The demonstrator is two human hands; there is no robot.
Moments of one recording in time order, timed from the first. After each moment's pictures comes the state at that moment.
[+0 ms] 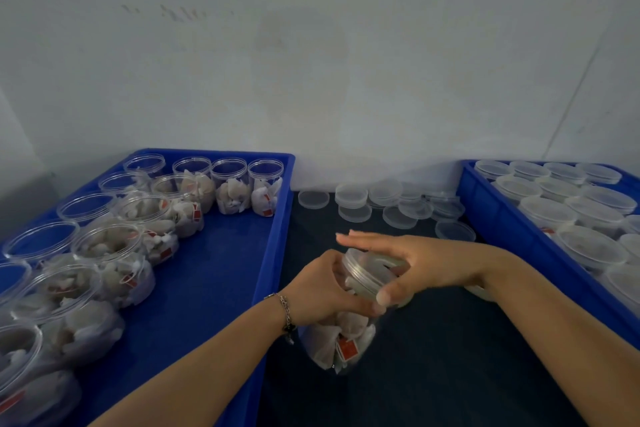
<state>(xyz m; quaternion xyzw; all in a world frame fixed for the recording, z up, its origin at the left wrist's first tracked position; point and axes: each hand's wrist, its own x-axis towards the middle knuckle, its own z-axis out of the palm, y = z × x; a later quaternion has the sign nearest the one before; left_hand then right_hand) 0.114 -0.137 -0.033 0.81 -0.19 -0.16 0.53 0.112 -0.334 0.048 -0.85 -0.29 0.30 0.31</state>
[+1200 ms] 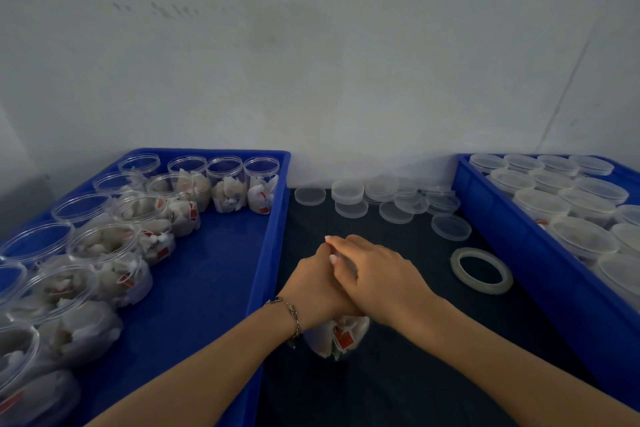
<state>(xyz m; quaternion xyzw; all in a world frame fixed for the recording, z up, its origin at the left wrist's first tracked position) 0.117 -0.152 -0.040 0.95 -0.21 0.00 0.23 0.089 -0.275 -0.007 -0.96 -0.19 -0.07 0.18</state>
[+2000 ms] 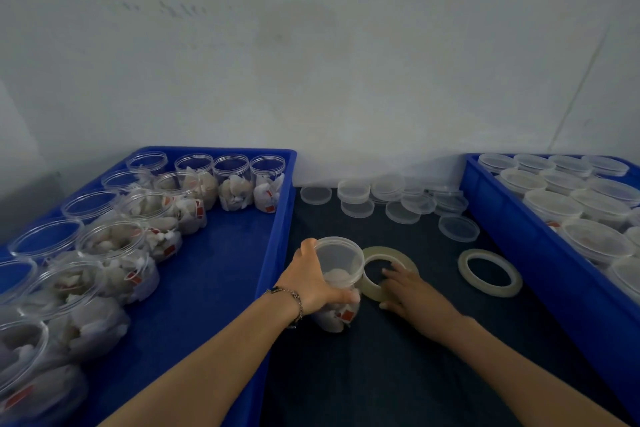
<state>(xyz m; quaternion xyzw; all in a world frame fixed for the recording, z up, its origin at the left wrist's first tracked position) 0.119 -0.132 -0.036 0.92 -0.05 -0.10 0.38 0.144 -0.360 -0.114 -0.98 -0.20 0.02 0.03</state>
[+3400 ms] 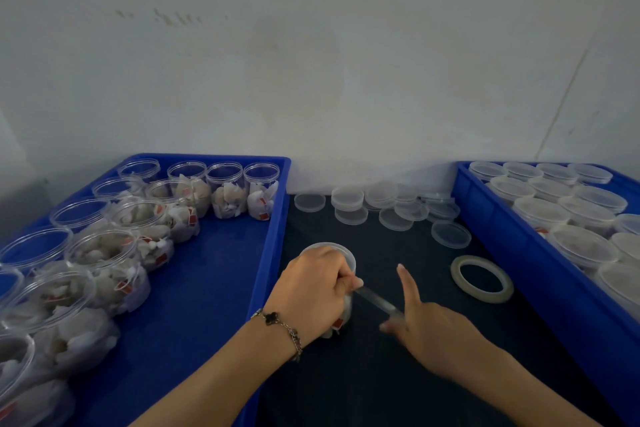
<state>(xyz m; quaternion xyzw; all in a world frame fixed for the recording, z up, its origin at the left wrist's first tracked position) 0.084 -0.140 -0.001 0.93 -0.21 0.10 0.29 0.066 -0.331 -0.037 -0.98 -0.04 0.13 0.12</state>
